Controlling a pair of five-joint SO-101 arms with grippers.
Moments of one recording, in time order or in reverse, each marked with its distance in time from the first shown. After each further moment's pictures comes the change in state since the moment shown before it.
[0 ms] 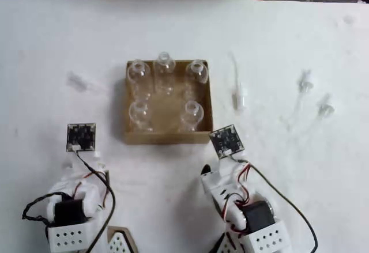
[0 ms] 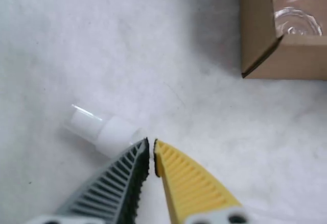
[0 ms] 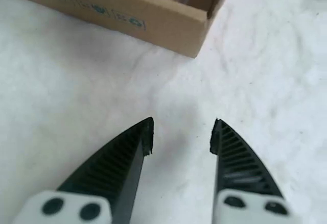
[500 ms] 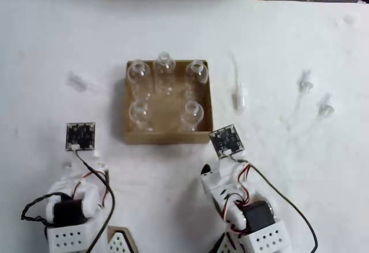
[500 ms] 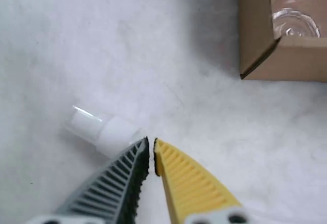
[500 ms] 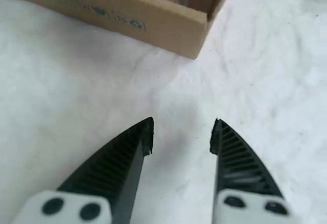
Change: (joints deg) left arm 0.0 0.0 -2.5 0.0 0.0; right arm 0.0 0.0 0.0 -0.2 0.0
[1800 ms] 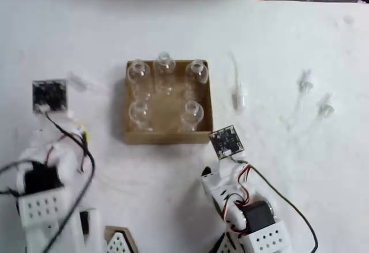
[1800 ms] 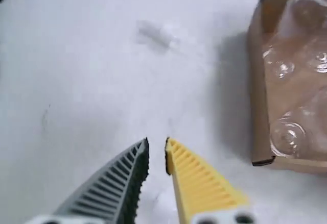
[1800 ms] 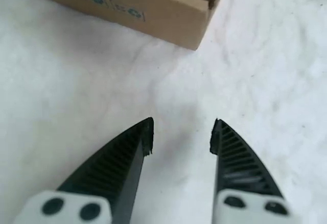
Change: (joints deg) left arm -7.3 42.2 -34.4 -12.1 -1.8; right arm 0.4 0.0 0.0 1.6 0.0
